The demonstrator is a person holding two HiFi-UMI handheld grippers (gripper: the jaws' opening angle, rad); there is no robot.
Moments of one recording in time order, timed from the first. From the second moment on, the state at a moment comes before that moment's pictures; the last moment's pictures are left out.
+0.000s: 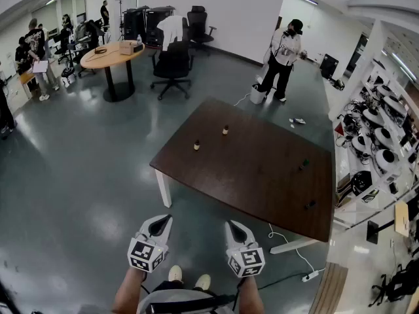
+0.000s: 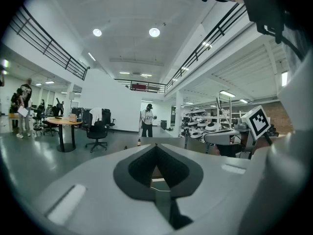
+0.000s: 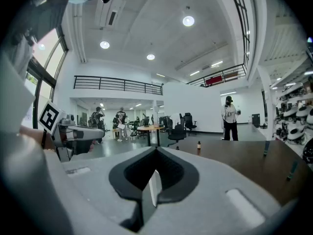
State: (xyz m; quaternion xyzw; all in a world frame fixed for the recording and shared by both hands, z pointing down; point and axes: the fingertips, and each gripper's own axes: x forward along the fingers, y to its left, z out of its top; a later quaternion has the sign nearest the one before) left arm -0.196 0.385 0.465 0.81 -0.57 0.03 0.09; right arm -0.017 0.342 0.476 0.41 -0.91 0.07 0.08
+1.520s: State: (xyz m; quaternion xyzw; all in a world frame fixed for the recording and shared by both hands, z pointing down) left arm -0.244 0.338 0.482 0.83 -0.54 0.02 0.09; right arm -0.080 0.306 0.488 0.42 -0.90 0.09 0.07
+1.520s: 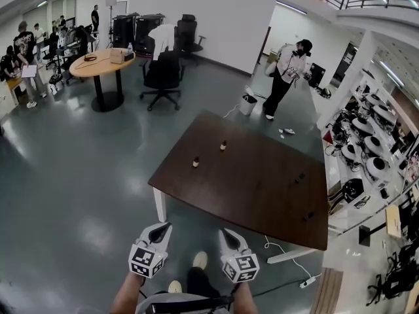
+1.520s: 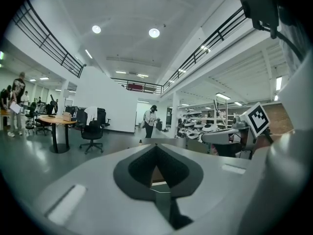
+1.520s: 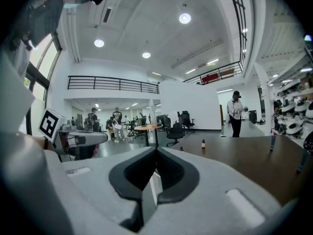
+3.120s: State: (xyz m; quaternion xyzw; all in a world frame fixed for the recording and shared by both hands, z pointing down) left arm -0.233 0.100 0.520 0.79 -0.59 0.08 0.13; right arm -0.096 0.052 0.538 0.33 -0.93 0.10 0.10
